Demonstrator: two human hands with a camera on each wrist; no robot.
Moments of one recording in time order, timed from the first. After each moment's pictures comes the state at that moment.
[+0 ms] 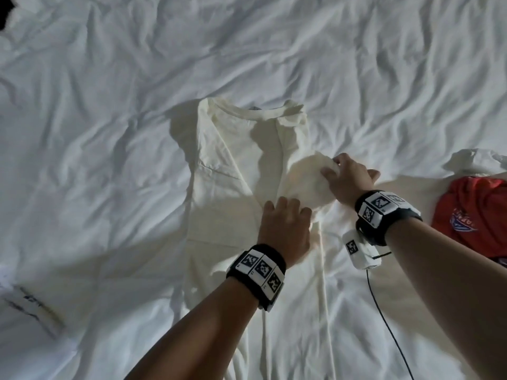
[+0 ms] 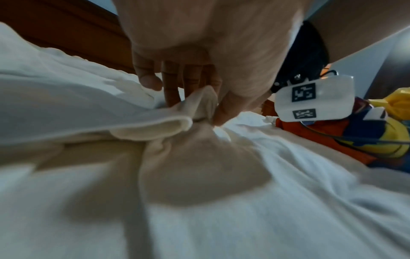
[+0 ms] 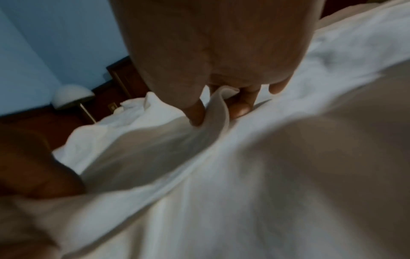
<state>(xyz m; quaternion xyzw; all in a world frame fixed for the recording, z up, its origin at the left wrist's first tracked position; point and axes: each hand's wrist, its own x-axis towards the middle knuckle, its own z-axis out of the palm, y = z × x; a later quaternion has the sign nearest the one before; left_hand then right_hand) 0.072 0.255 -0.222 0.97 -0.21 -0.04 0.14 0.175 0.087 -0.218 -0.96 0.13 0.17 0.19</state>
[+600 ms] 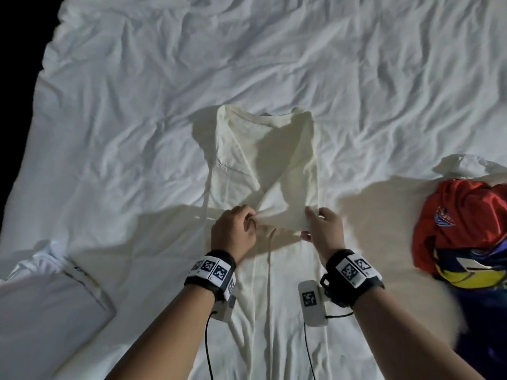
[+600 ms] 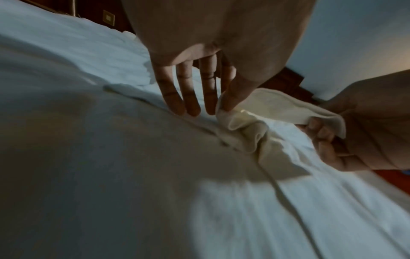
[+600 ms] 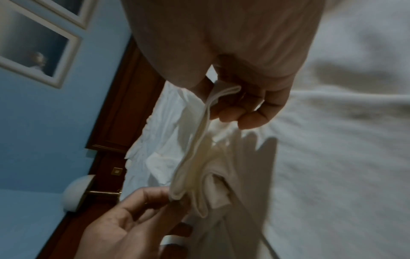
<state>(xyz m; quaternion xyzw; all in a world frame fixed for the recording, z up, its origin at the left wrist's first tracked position) 0.035 0.355 -0.210 0.94 0.04 -0.06 0.32 0.057 0.149 -0.206 -0.73 0.35 0.16 0.56</state>
